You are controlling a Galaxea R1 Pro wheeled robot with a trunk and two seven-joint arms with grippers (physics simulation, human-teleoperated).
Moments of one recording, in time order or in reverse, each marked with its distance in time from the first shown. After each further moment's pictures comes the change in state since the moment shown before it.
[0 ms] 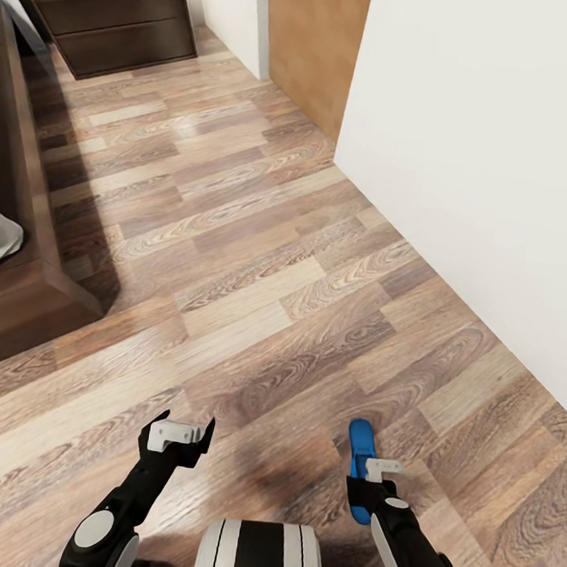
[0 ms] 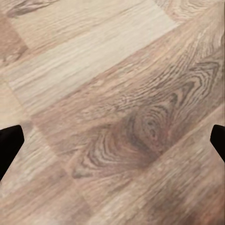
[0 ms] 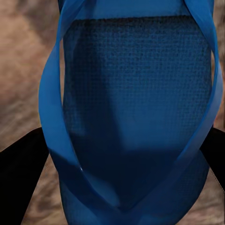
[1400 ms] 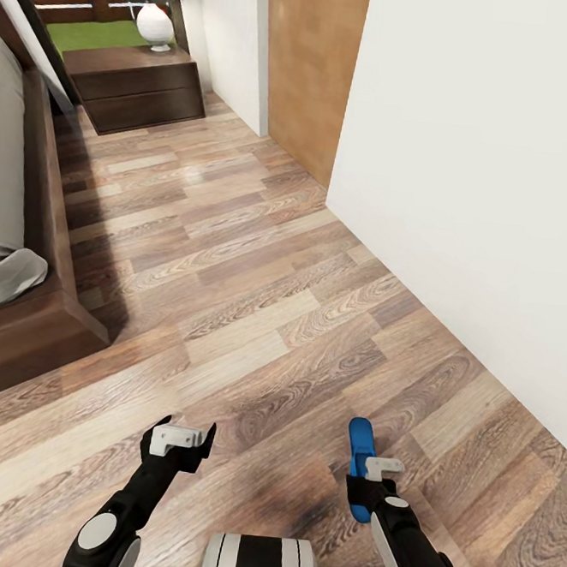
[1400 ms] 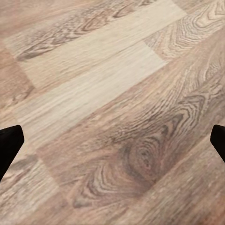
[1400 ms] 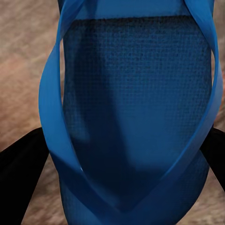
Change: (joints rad) left arm 0.000 -0.003 -0.001 0.030 0.003 0.000 0.000; right arm 0.000 0.000 0.001 -0.008 0.000 0.000 0.002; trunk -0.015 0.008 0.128
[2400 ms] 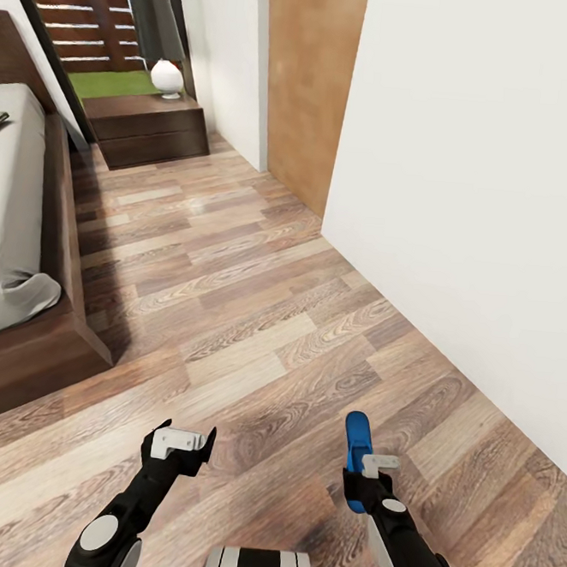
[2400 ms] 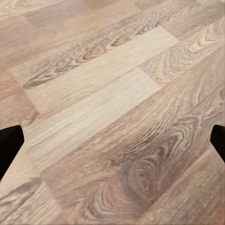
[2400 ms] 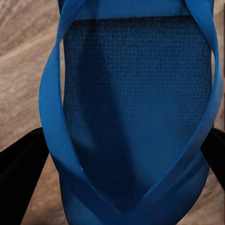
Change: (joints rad) left arm 0.000 0.000 0.000 0.022 0.000 0.000 0.000; right arm 0.000 0.003 0.023 0.018 -0.001 -0.102 0.003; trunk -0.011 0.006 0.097
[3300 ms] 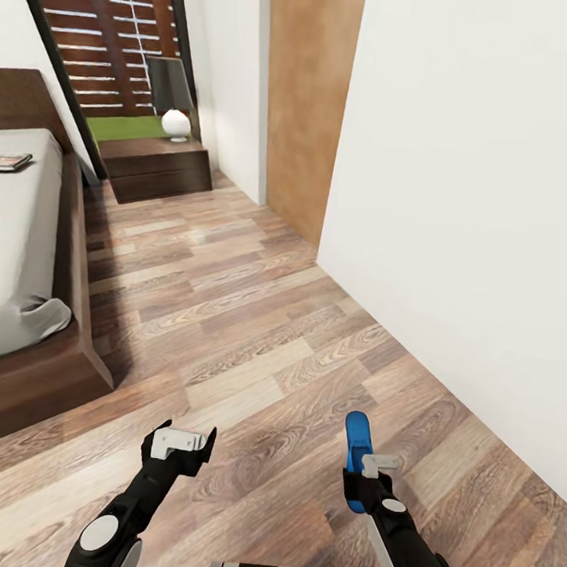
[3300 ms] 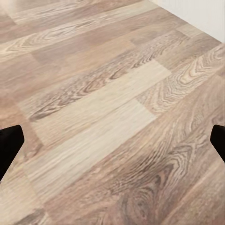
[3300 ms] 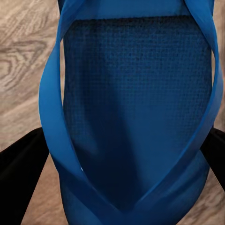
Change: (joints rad) left arm 0.000 0.000 0.000 0.001 0.000 0.000 -0.001; right arm 0.000 0.000 0.001 0.000 0.000 0.001 -0.001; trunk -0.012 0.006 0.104
